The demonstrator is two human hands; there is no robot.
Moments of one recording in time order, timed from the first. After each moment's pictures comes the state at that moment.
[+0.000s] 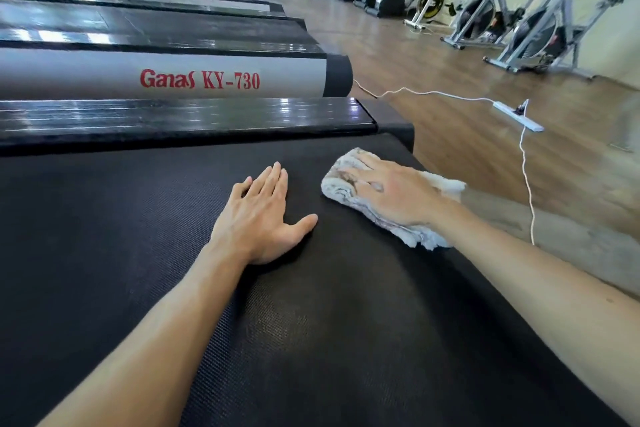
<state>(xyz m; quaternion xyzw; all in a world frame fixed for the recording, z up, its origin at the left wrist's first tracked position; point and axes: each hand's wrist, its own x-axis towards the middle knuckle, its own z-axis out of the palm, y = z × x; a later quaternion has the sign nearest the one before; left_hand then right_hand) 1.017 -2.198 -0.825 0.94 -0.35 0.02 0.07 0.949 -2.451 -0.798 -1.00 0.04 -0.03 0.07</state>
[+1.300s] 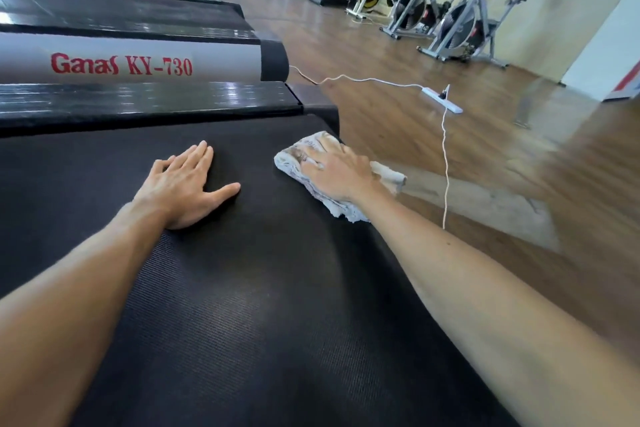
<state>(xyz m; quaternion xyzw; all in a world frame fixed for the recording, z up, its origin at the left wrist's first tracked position) 1.017 -2.199 -0.820 0.94 -0.34 0.01 0.05 0.888 -2.443 -0.785 -0.97 0.22 -0.05 0.06</state>
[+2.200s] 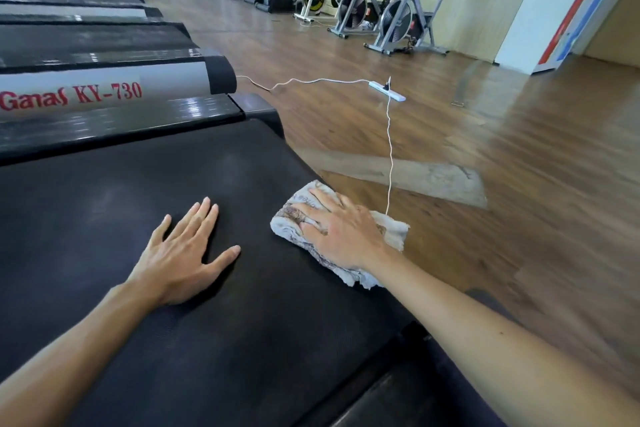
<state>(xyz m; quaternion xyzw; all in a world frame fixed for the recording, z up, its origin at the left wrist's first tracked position) 0.861 -2.179 -0.822 0.90 -0.44 -0.03 0.06 0.685 -2.411 -0.798 -0.97 0.22 -0.02 0.08</state>
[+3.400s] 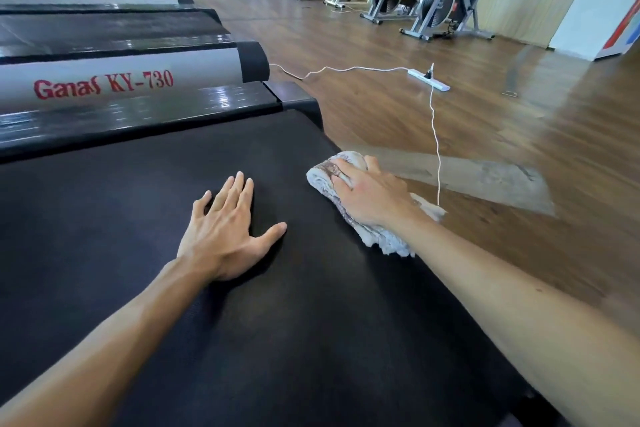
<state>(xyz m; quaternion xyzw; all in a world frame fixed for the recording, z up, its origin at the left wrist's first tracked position) 0.917 -2.225 -0.828 0.91 -0.40 0.00 0.08 0.797 -2.446 -0.791 -0.95 0.31 -0.02 0.09</state>
